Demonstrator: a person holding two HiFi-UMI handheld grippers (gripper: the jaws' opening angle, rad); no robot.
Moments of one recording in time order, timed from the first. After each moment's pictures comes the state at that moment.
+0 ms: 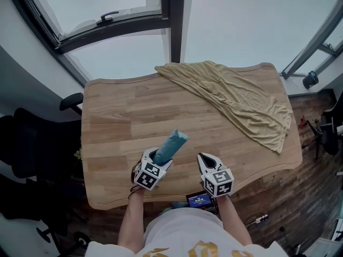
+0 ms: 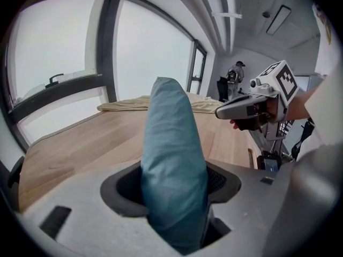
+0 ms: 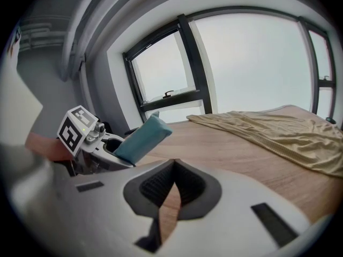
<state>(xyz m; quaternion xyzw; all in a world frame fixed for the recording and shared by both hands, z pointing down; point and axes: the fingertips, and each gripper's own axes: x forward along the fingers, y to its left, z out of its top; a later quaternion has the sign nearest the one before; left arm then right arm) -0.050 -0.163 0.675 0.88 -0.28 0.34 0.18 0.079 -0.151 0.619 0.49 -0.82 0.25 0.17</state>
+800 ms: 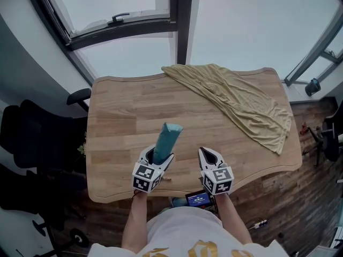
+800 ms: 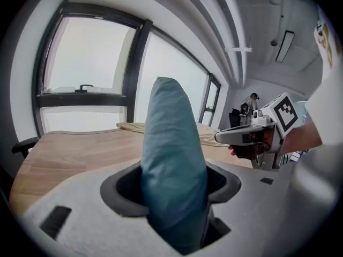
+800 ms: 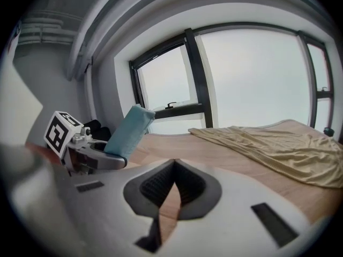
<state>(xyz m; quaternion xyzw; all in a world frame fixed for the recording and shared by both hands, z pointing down) -0.068 -0.157 0.602 0.89 -0.38 0.18 0.18 0.069 -0.148 0.579 0.51 -0.83 0.20 0.14</state>
